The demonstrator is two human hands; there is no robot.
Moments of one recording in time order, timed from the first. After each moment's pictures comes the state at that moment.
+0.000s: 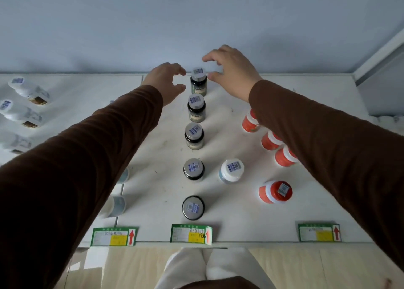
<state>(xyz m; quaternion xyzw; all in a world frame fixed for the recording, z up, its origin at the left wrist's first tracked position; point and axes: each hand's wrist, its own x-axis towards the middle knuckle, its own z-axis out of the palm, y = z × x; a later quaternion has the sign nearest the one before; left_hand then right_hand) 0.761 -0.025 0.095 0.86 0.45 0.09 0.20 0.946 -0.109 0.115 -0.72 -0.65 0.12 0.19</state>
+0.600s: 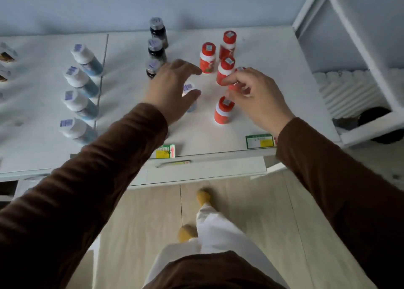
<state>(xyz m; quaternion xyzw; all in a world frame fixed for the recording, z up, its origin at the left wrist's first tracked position) 0.745 -0.294 0.126 0.91 0.31 0.18 0.19 0.919 -0.420 0.125 -0.76 -0.56 0.13 0.31</state>
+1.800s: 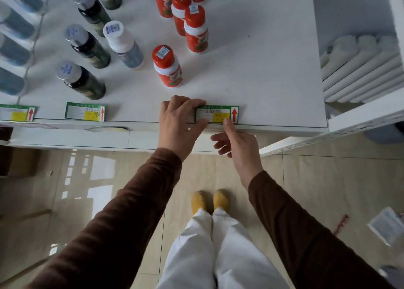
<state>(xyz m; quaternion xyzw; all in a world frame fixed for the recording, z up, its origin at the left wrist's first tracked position) 0.853 -0.464 -0.032 0.81 0.49 0.21 0.26 0.975 -0.565 -0.042 -0.73 -0.17 0.47 0.46</state>
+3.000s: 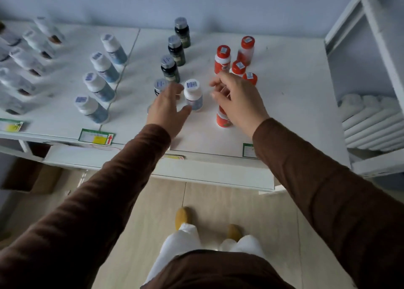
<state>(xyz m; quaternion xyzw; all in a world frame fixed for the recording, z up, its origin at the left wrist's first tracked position) 0.746 -0.339 0.070 0.77 0.53 0.24 0.24 0.924 -0.402 0.106 -0.68 -0.64 0.15 0.32</state>
